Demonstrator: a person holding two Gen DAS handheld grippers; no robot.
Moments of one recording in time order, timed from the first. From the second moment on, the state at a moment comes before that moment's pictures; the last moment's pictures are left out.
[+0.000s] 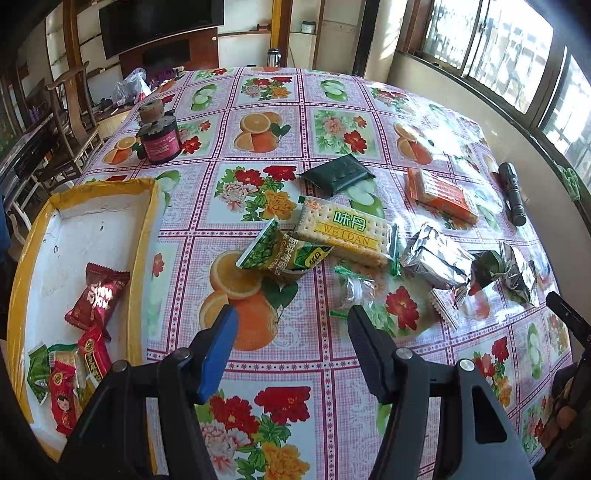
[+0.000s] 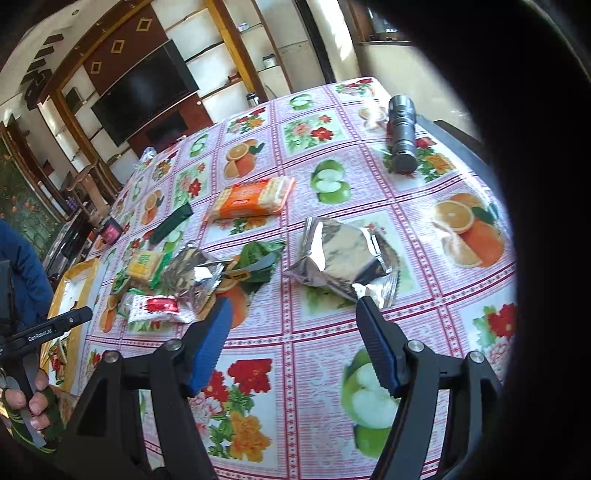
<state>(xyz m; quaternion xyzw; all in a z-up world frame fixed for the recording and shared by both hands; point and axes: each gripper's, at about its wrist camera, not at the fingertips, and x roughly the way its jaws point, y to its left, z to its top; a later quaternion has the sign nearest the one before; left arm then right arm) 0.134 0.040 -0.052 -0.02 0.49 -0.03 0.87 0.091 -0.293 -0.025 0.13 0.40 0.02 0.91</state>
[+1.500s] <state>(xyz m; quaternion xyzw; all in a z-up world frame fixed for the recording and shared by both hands) 0.222 0.029 -0.087 0.00 0.51 -0.07 0.85 0.165 -0.265 -0.070 -0.05 0.46 0.04 0.89</state>
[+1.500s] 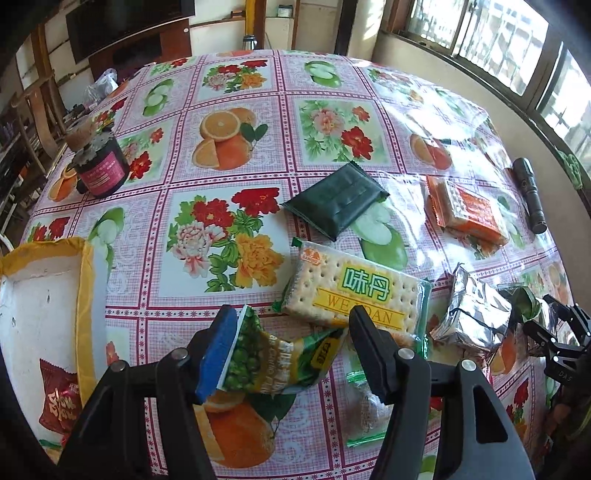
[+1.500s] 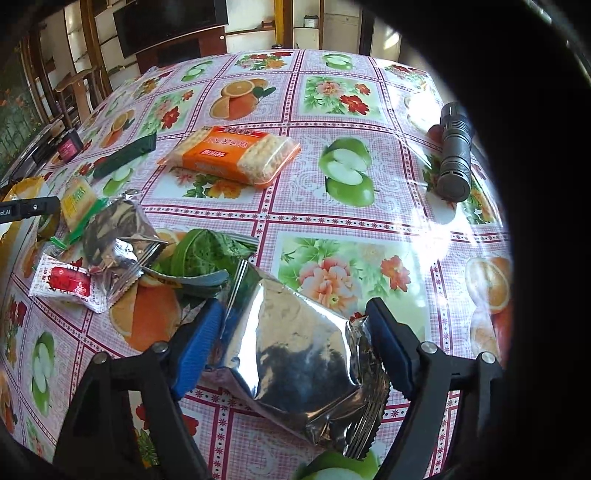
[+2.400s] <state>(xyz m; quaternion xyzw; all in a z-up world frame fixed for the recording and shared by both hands) 0.207 0.049 -0.092 -0.01 0.52 -0.07 0.85 0.155 -0.263 -0.064 -0.03 0.45 0.05 0.89</state>
